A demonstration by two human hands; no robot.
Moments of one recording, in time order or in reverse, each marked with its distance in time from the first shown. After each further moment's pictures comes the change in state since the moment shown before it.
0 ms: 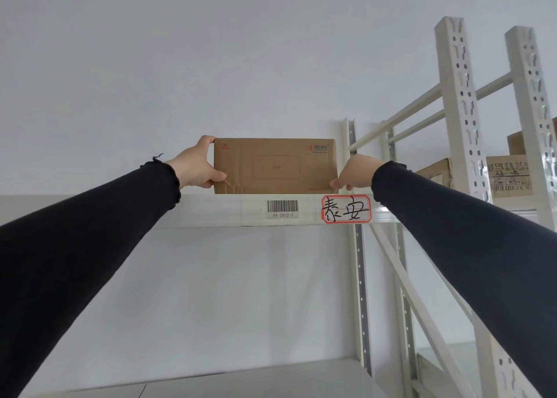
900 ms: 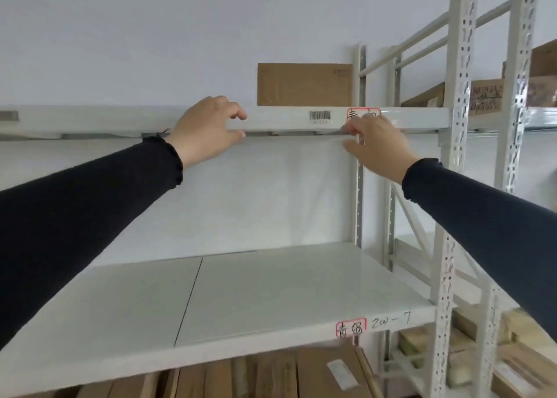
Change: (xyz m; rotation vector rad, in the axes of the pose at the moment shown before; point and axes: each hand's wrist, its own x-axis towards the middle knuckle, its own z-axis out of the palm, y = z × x) left_hand -0.230 -0.033 -0.065 0.515 0.076 0.401; right_hand -0.232 -0.033 0.066 -0.098 0.412 -0.393
